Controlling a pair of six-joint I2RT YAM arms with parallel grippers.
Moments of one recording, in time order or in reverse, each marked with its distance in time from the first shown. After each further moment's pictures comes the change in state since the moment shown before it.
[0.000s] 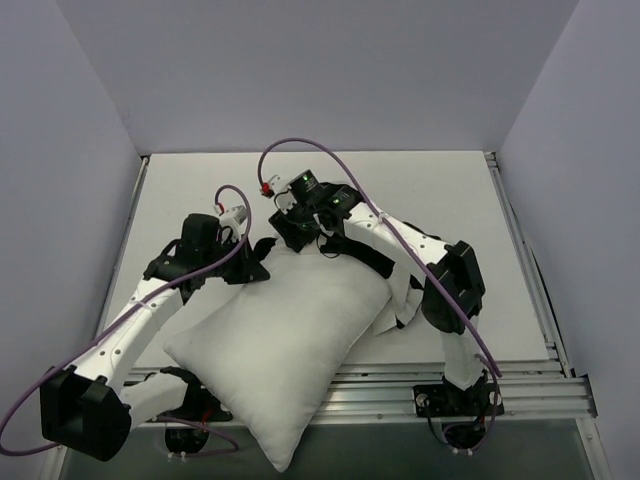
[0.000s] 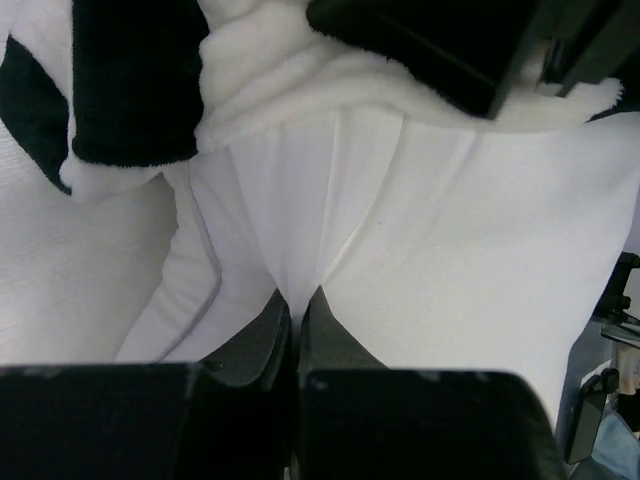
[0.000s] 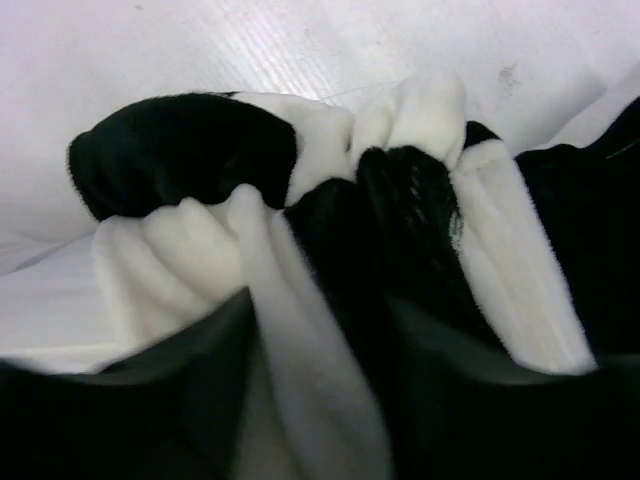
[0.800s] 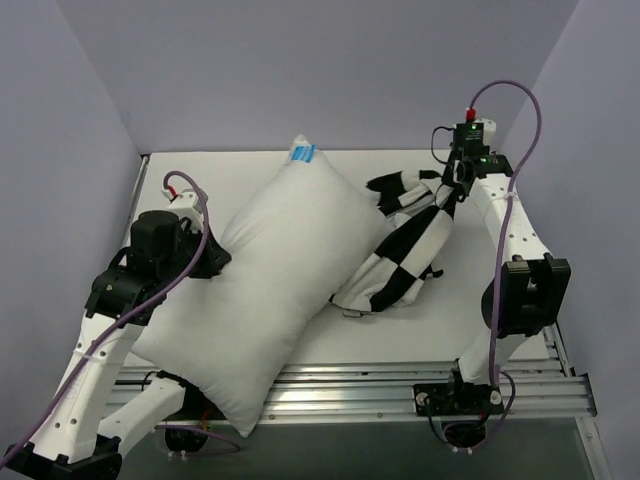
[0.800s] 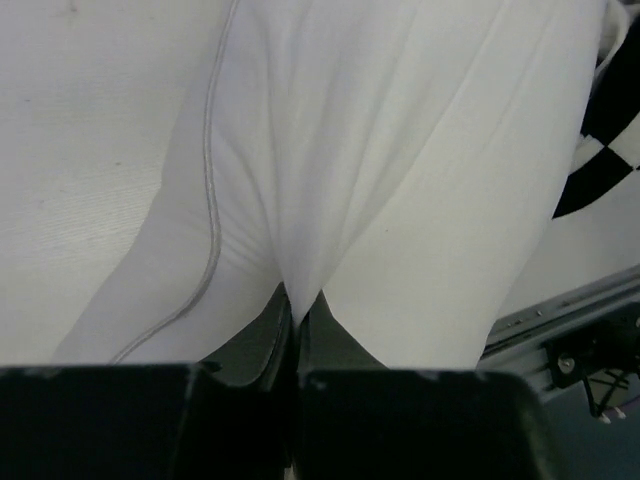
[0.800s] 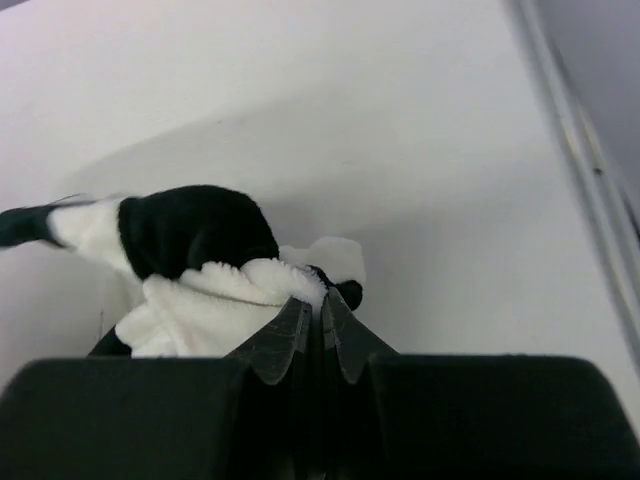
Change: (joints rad) left arm -0.006 -0.220 0.280 -0.336 -0.275 0.102; right arm -0.676 -0.245 -0.147 0.024 0.365 0.393
